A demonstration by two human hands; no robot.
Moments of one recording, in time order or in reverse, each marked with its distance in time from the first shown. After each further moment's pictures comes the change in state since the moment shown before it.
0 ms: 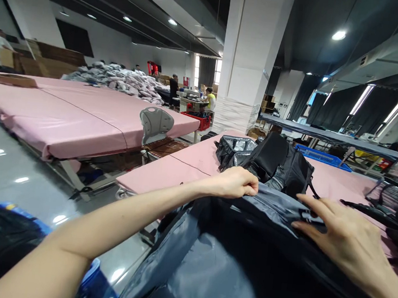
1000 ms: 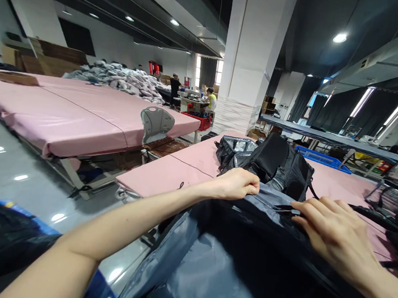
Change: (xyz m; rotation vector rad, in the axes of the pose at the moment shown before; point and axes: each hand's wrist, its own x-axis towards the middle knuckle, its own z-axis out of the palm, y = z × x) left_hand 0.000 -0.002 0.006 -0.033 0.077 0.007; right_hand 0.017 -0.007 -0.003 -0.002 0.009 -0.189
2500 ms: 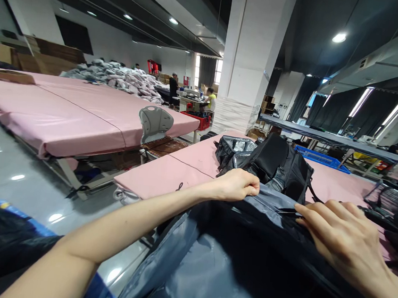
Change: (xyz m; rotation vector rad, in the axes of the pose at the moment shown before) left_hand 0.000 -0.003 0.001 -0.031 0.001 -0.001; right_hand -0.001 0.006 -0.008 -0.101 0.052 -0.107
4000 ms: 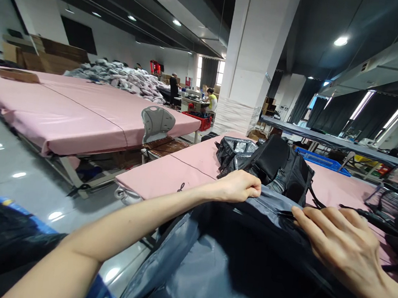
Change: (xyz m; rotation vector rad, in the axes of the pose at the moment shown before) left_hand 0.001 -0.001 0.002 0.011 -0.002 0.004; right_hand 0.003 -0.006 -0.001 -0.061 0.066 -0.106
